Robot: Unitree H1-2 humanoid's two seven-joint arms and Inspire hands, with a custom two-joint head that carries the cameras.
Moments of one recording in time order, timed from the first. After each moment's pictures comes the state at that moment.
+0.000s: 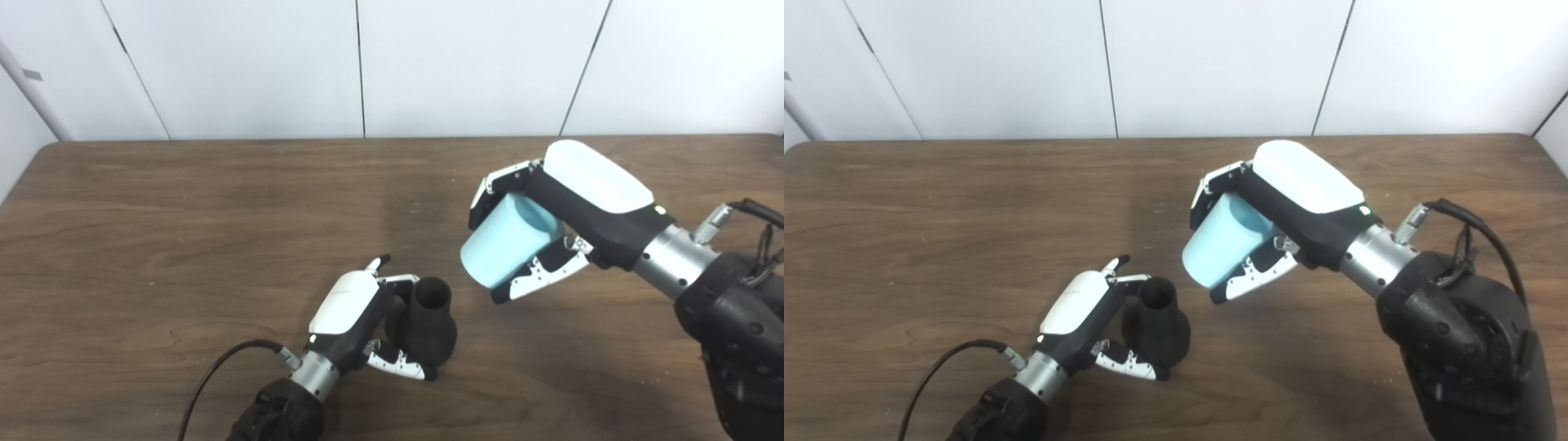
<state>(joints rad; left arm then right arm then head) 0.01 0.15 -0.40 -0.29 0.76 0.11 -0.19 -0.39 -0.39 0.18 -0.80 -0.65 0.46 0.82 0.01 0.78</state>
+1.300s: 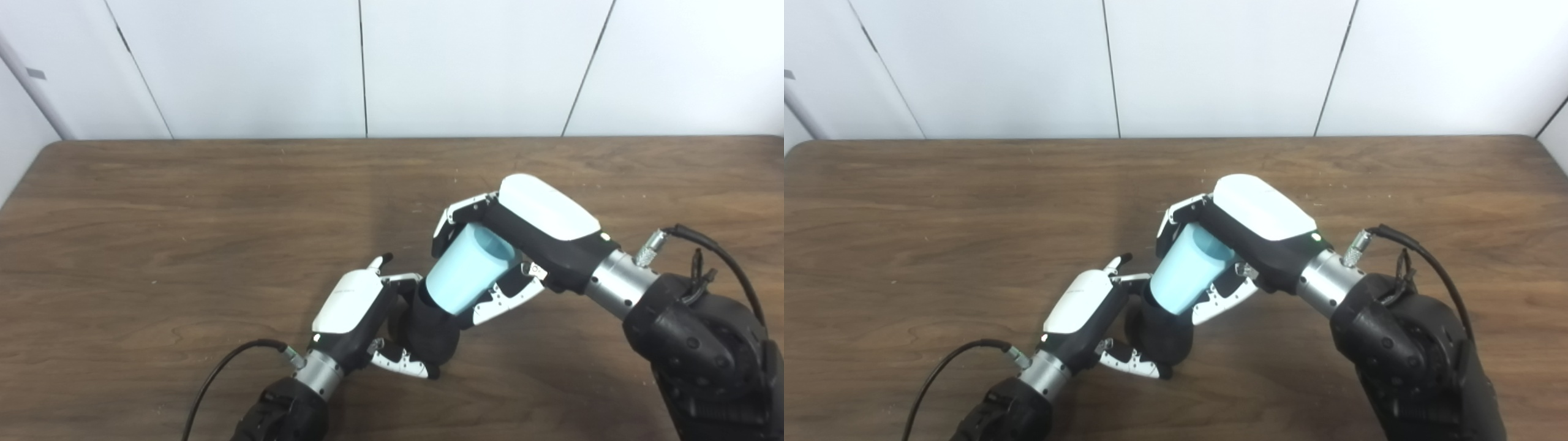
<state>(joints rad) 0.01 0.14 -0.41 -0.28 0.79 0.11 -0.19 -0.34 -0.34 0.28 -0.75 -0.66 0.41 0.75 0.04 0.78</state>
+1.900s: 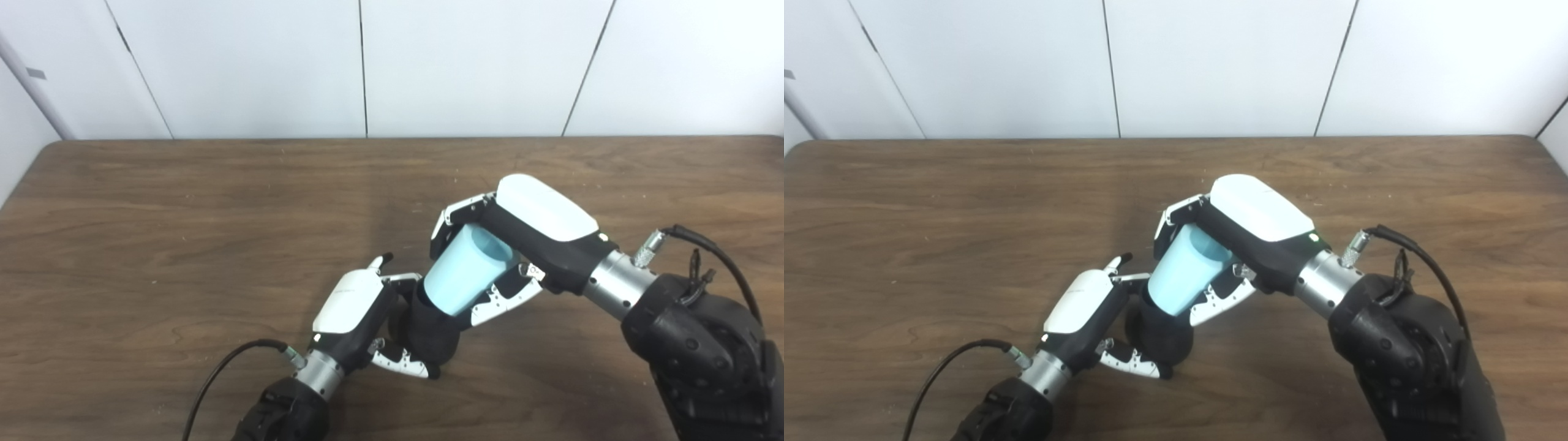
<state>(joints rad) 0.01 0.13 -0.41 -0.28 0.79 0.11 -0.19 -0.34 -0.33 0.29 -0.74 -0.66 0.40 0.74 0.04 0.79</state>
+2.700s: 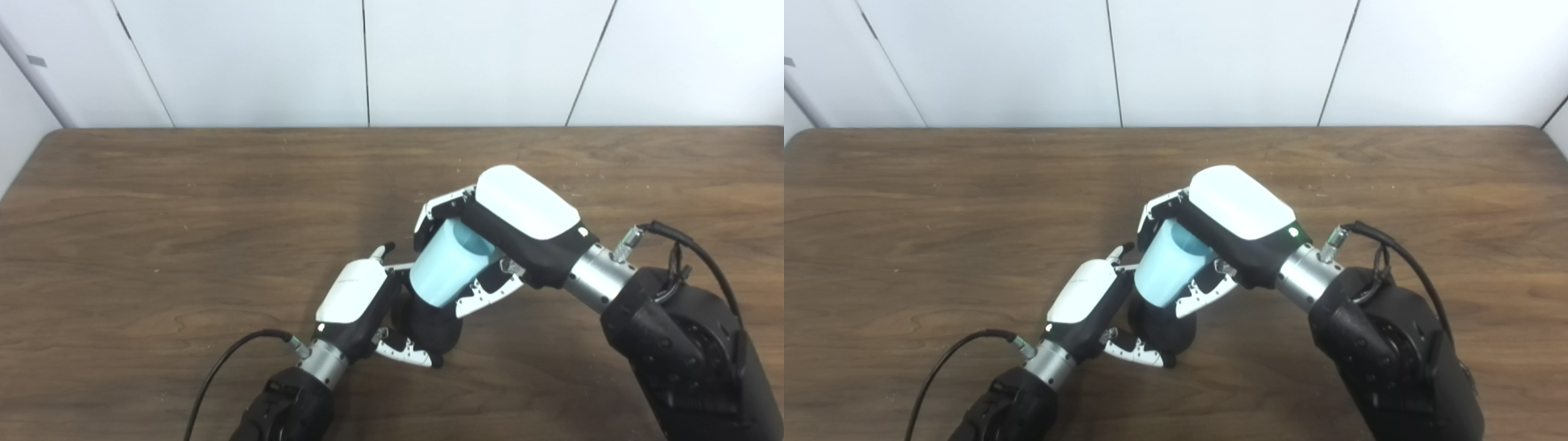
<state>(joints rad) 0.01 0.12 -0.41 -0.28 0.82 0.12 -0.19 -0.34 -0.32 0.36 -0.72 -0.74 0.30 0.69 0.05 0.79</state>
